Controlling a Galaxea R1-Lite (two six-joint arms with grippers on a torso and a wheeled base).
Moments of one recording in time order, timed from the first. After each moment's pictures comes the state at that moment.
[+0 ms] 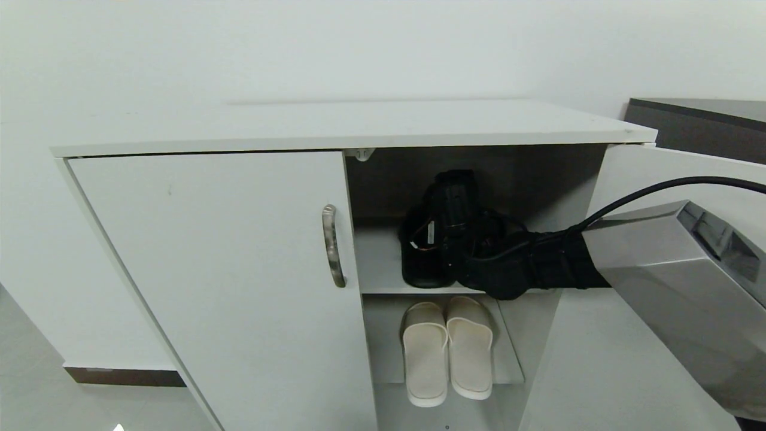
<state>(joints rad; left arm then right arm) 0.00 0.00 0.00 0.00 -0.10 0.01 0.72 2.32 -1.74 -0.29 -0.76 0.22</state>
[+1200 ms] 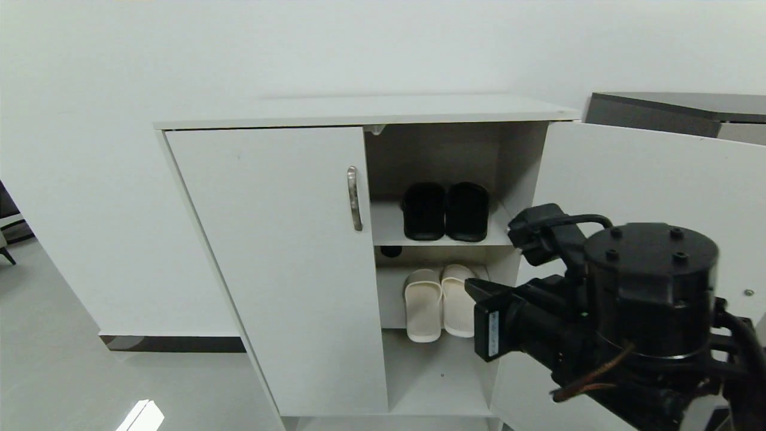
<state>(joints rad) 0.00 0.00 0.00 0.00 -0.10 0.01 0.98 1.61 -0.78 -0.56 -0.43 0.22</state>
